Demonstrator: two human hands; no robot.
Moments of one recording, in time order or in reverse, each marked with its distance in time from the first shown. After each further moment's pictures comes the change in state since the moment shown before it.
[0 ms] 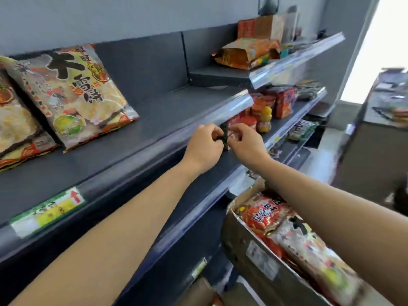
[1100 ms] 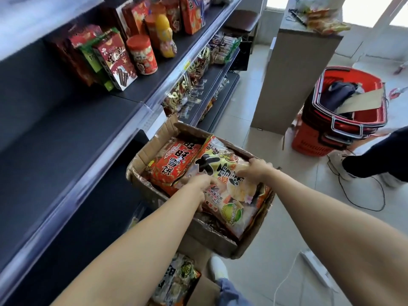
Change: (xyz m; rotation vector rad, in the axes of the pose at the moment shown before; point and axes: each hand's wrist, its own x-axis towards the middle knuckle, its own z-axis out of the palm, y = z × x) left_hand -0.064 -0.004 0.352 -0.344 -0.754 -1.178; right_hand -0.081 0.383 -0.082 -0.444 -0.479 0.885
